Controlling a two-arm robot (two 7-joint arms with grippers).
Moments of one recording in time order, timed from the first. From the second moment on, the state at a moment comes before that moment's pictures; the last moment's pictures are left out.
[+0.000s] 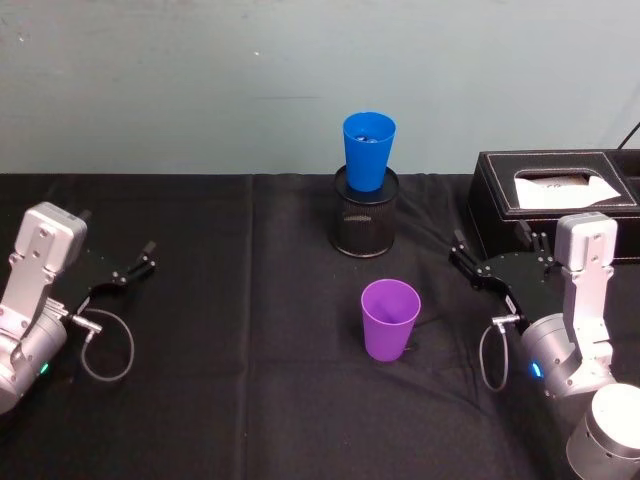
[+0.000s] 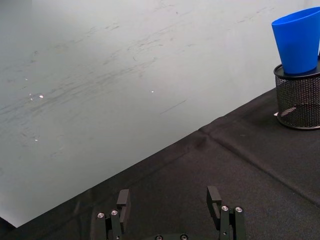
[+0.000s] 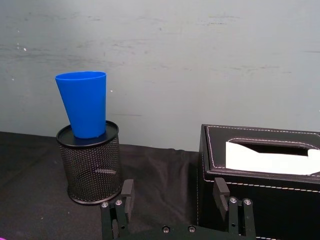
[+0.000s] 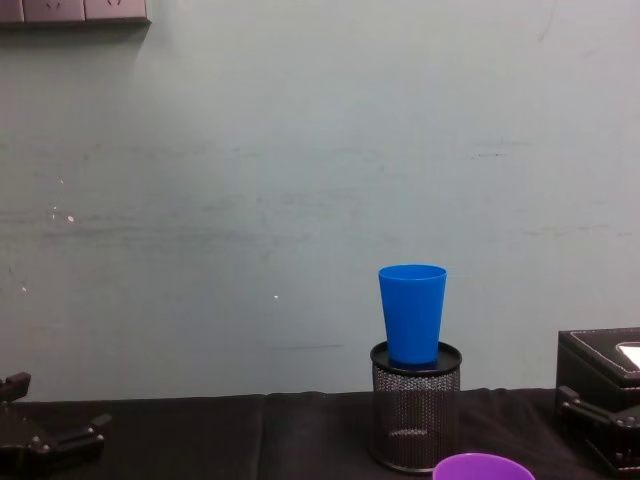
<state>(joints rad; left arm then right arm) -0.20 0.60 0.45 -1.41 -0.25 -0.12 0.03 0.12 0.20 -0.16 -1.36 0.13 -0.16 0.05</state>
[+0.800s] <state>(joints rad) -0.20 0.60 0.45 -1.41 -0.25 -0.12 0.03 0.12 0.20 -0.16 -1.36 0.13 -0.16 0.05</state>
